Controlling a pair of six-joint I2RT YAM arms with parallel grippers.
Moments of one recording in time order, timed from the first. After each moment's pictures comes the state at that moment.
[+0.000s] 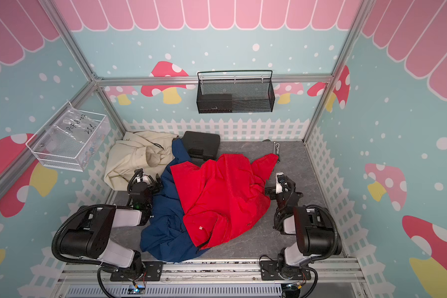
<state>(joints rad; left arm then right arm) -0.07 1.54 0.37 0.91 -0.37 -0.10 -0.05 1.53 0.20 1.23 -0.10 -0.15</state>
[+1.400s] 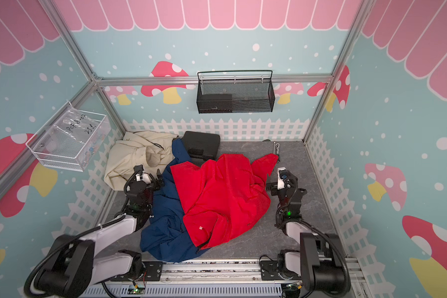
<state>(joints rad) -0.21 1.10 0.46 0.56 -0.47 -0.05 -0.04 1.14 0.33 0.82 -0.10 -0.15</state>
